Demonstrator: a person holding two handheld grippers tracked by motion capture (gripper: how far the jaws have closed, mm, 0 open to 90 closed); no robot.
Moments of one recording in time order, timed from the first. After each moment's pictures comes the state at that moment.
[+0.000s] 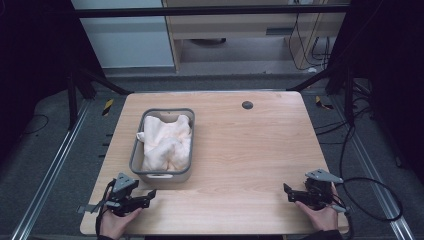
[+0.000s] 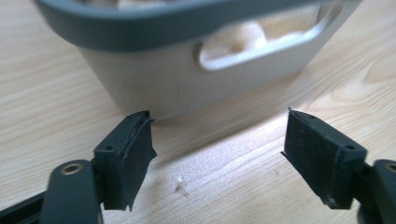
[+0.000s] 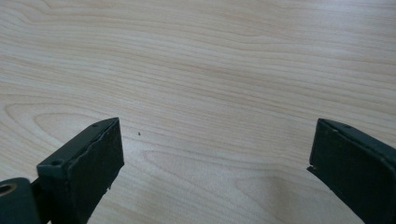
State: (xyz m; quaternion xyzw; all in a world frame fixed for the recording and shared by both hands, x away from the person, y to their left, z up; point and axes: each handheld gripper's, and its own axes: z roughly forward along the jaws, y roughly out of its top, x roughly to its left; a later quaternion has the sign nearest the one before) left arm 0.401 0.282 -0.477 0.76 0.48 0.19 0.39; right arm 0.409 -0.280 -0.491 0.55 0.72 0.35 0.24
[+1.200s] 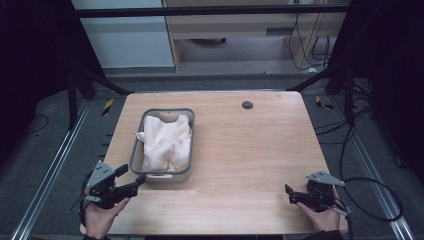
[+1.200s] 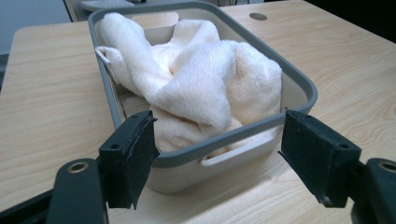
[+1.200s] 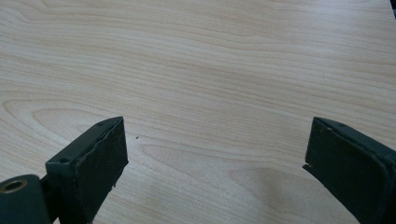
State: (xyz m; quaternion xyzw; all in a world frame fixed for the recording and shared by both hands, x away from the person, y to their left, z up) left arm 0.395 0.293 -0.408 0.73 0.45 0.24 0.46; right arm 0.403 -0.280 -0.490 0.55 0.72 0.35 0.25
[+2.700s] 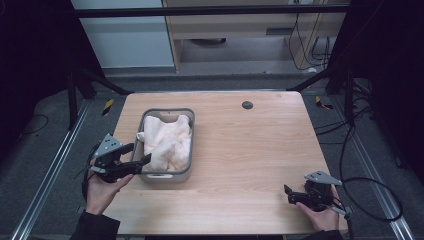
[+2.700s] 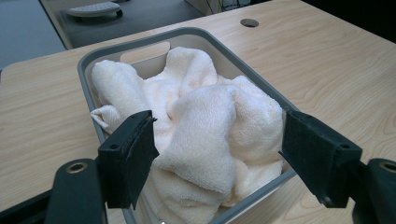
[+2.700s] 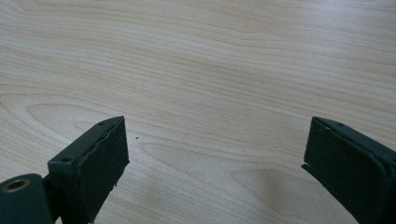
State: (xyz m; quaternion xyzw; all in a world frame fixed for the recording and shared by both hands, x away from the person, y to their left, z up) left arm 0.446 0.277 -0.365 0.77 0.42 0.23 0.43; right arm 0.405 -0.277 -0.493 0.54 0.73 0.34 0.25
